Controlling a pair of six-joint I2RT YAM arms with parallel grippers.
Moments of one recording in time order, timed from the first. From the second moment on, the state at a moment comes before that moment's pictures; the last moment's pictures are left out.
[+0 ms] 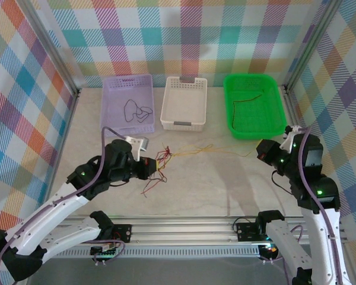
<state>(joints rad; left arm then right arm) -0.71 0.84 0.94 -0.74 0.14 -0.59 0.11 0.68 1.14 -1.00 -0.18 0.65</state>
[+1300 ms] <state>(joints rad) -0.44 0.99 1.07 -0.83 0.22 -0.54 0.22 1.29 1.86 -0.97 -0.56 0.52</state>
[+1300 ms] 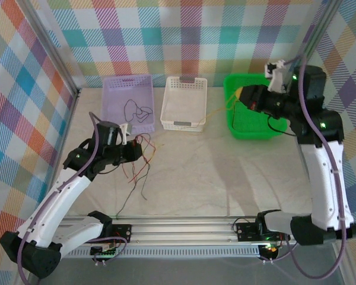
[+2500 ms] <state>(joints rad) -0.48 1.01 1.12 -0.68 0.17 -0.50 0.28 2.33 2.72 -0.92 -0.69 0.51</state>
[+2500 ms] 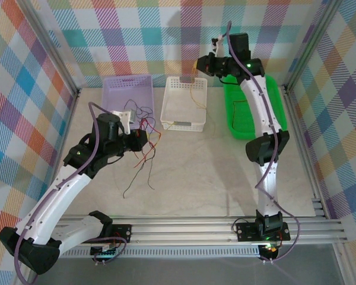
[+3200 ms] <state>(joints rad) -0.48 1.00 1.10 -0.67 0.17 -0.49 0.29 2.20 2.76 -0.84 -0.62 0.53</state>
